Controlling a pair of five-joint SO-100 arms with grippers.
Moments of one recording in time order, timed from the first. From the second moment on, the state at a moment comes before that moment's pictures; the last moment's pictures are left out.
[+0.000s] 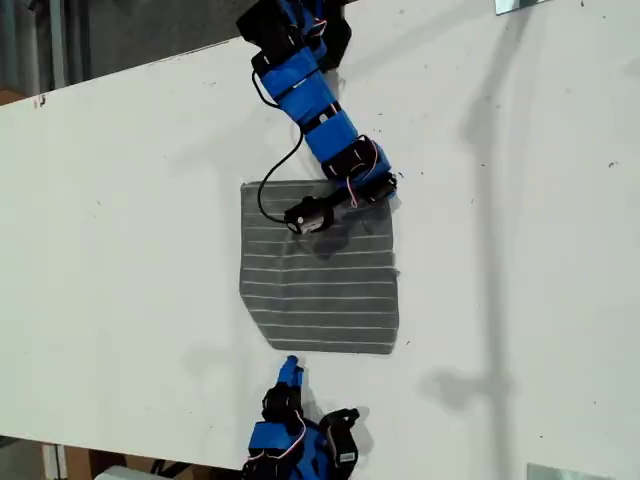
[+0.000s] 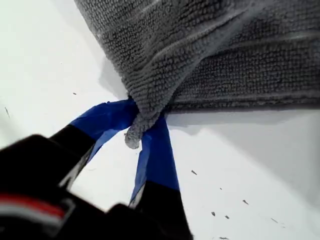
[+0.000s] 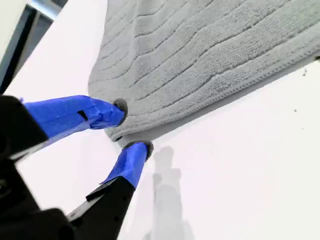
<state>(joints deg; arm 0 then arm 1) -18.5 198.1 177.0 72.3 -82.1 -24.1 69.4 96.2 58.5 80.4</state>
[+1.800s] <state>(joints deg) 23.9 103.6 143.6 28.5 -107.8 -24.1 68.4 93.8 61.2 79.7</state>
